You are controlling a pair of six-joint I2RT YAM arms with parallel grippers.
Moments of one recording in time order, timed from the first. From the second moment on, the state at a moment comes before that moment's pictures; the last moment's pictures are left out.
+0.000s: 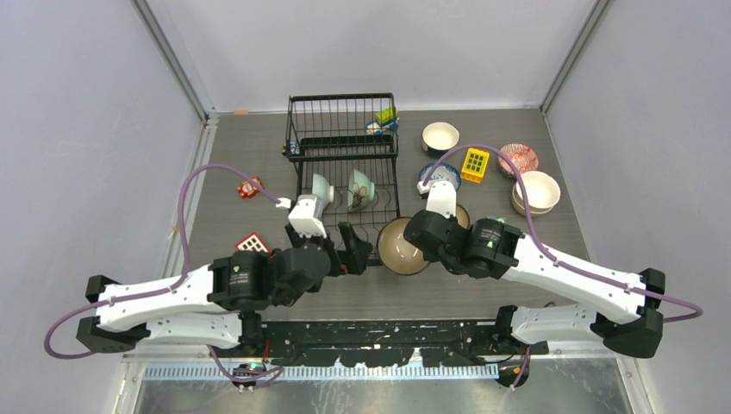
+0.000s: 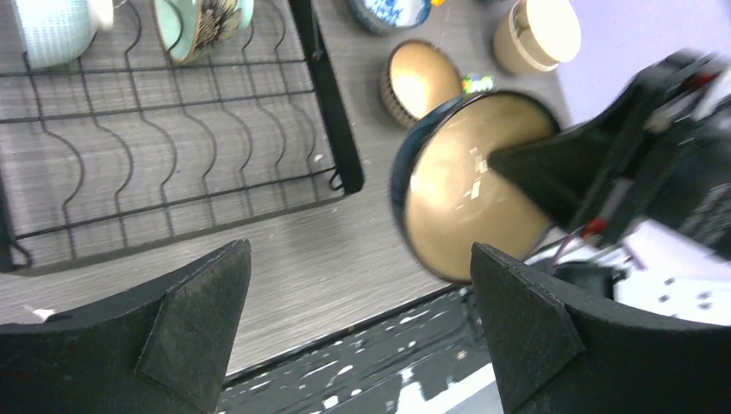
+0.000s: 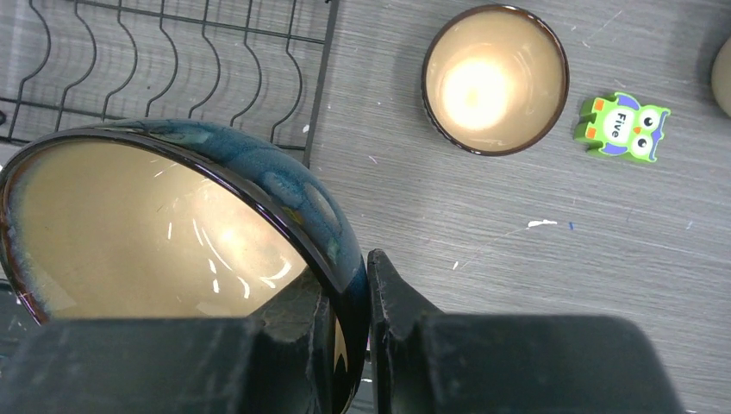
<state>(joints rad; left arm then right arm) -1.41 0.88 0.98 -0.66 -0.77 -0.94 1.16 1.13 1.18 -1.05 0.65 0.75</state>
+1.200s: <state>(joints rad) -1.29 1.27 1.25 -0.89 -0.67 -1.14 1.05 1.14 1.15 -0.98 0.46 0.80</state>
